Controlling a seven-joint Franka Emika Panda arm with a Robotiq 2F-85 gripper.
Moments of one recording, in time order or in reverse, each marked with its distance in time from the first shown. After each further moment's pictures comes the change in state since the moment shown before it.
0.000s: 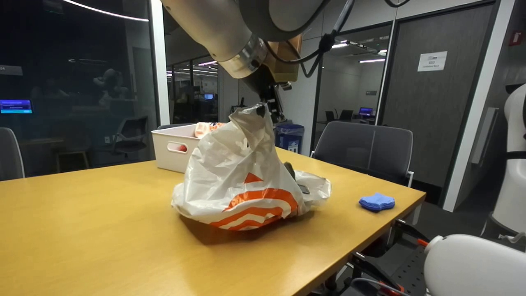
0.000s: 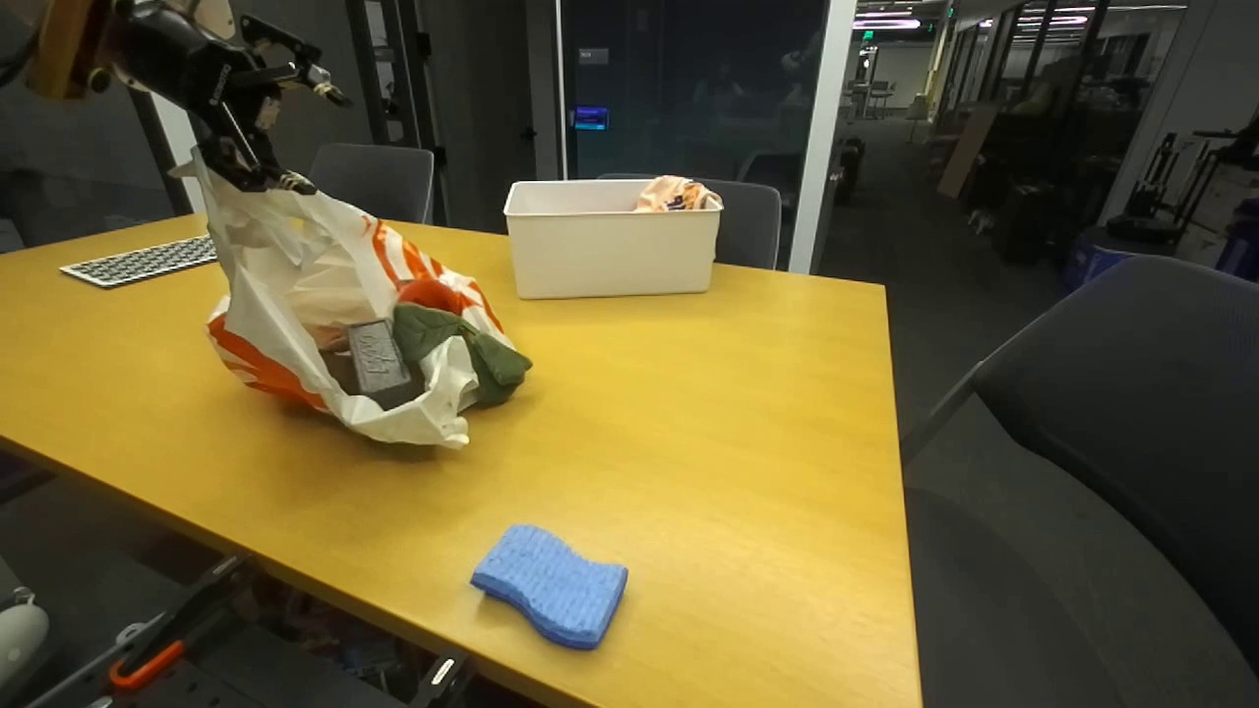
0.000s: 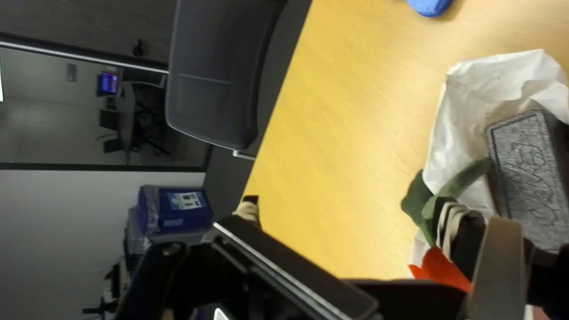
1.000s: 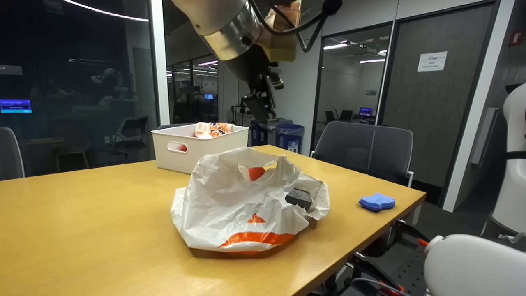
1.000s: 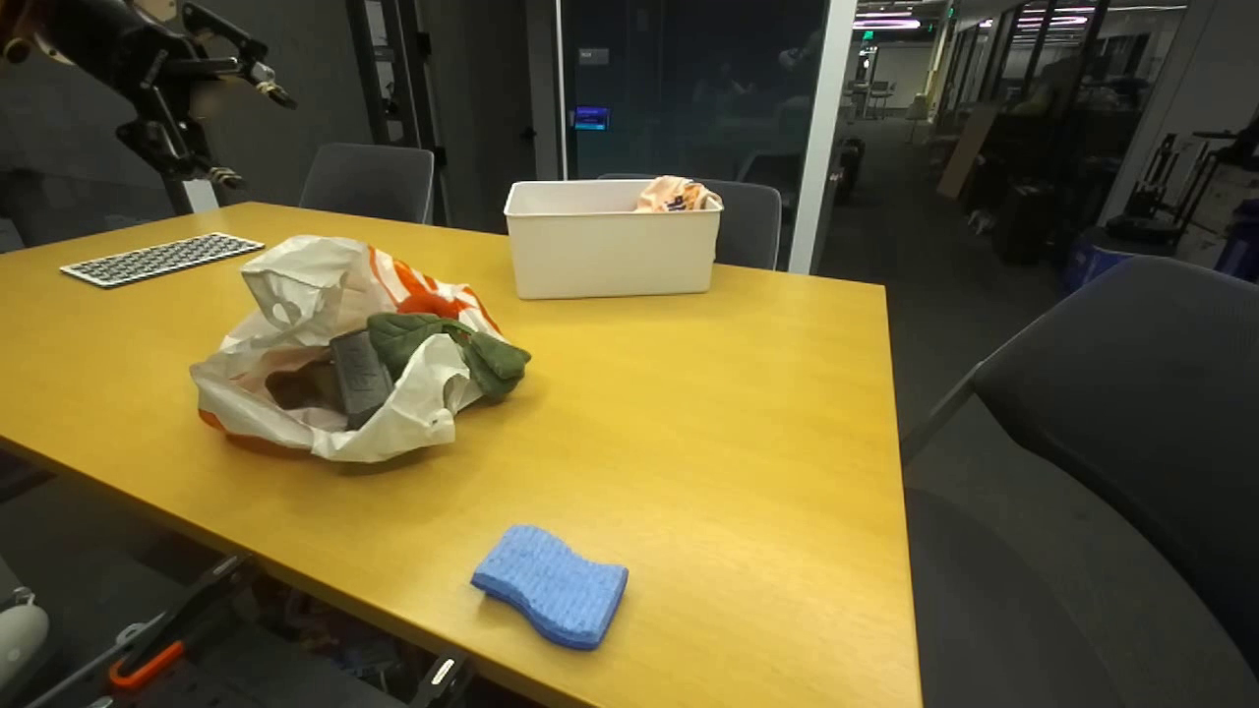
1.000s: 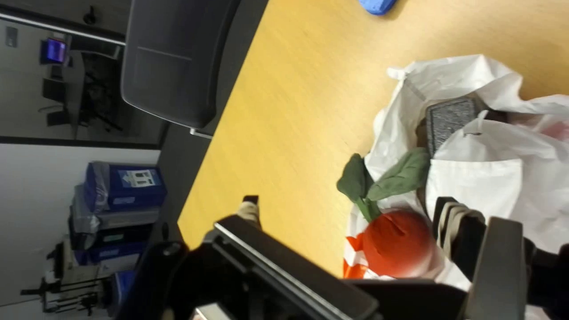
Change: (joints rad) arm 0.018 -0.027 0.052 0.038 0.121 0.036 -0.068
